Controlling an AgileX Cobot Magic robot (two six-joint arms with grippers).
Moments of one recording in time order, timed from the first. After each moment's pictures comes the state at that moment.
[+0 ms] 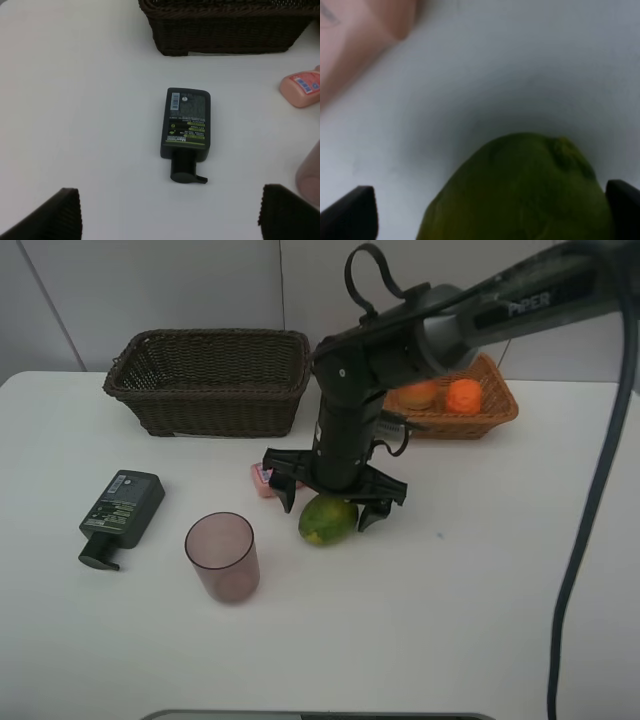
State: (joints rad) left arm -0.14 -0.01 -0.50 0.07 1.06 -0.08; right arm 0.74 2.14 -1.39 -0.06 0.82 0.98
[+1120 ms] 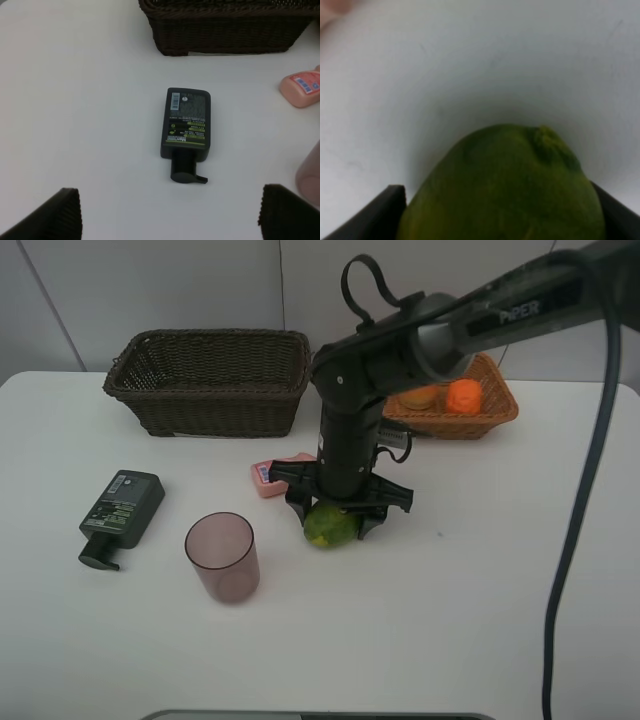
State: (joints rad) left arm -0.14 -0.01 -0.50 0.07 1.06 -0.08; right arm 0.74 2.16 -1.39 -0.06 0.87 0.98
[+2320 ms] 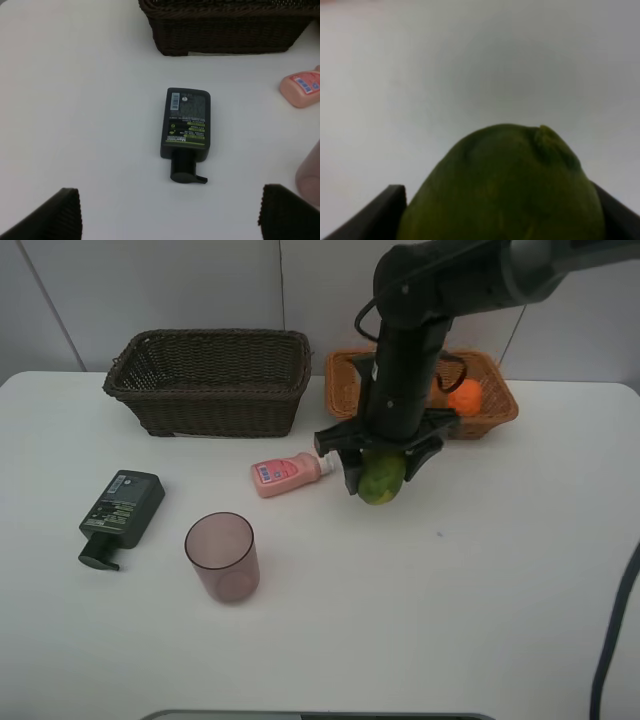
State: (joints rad) left arm -0.14 -0.01 -0.50 0.07 1.06 -0.08; right arm 0.60 2.01 -1.45 -0.06 1.07 0.27
